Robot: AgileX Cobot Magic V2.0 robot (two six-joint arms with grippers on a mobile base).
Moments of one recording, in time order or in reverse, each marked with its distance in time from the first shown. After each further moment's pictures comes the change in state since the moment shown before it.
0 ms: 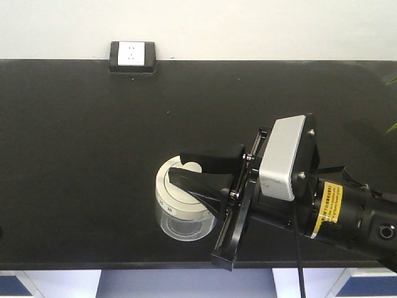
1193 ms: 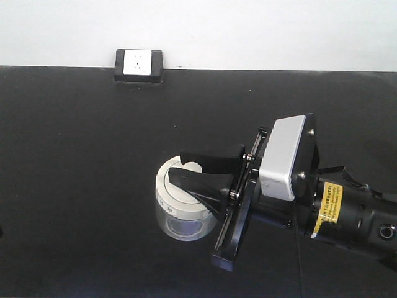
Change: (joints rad) left arm 0.000 0.000 0.000 0.000 0.000 0.000; right arm 0.000 0.000 0.000 0.000 0.000 0.000
